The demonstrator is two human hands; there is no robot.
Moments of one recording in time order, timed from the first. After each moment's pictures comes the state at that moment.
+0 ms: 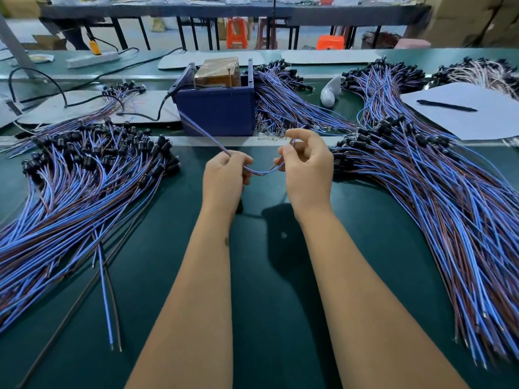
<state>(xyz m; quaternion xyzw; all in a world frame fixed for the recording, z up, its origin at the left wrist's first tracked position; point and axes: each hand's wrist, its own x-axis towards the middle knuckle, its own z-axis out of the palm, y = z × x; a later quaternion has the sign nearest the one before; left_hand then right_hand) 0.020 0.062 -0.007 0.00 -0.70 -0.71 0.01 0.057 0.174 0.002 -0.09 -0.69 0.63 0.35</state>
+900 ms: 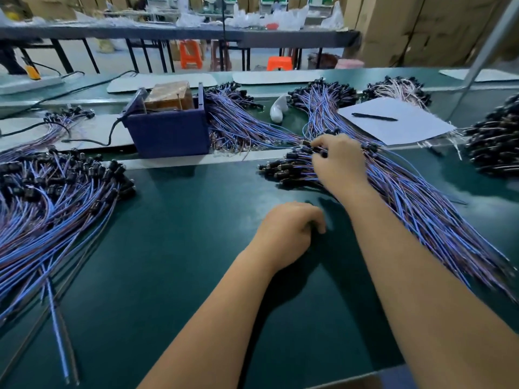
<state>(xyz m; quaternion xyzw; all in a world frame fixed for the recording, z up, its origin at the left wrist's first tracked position) 0.109 0.152 -0.013 -0.48 -0.79 -0.38 -0.03 0.096 0.310 0.037 -0.21 -0.93 0.18 0.26</state>
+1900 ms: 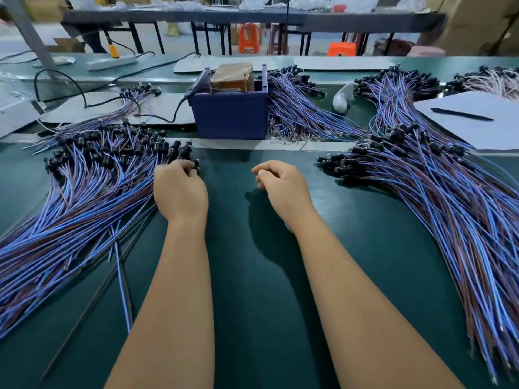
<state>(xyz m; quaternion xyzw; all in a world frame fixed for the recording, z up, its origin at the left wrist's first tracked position) 0.006 -0.008 -0.016 0.12 -0.89 -0.37 0.23 0.044 0.150 -0.017 -0.06 -0.80 0.58 0.14</state>
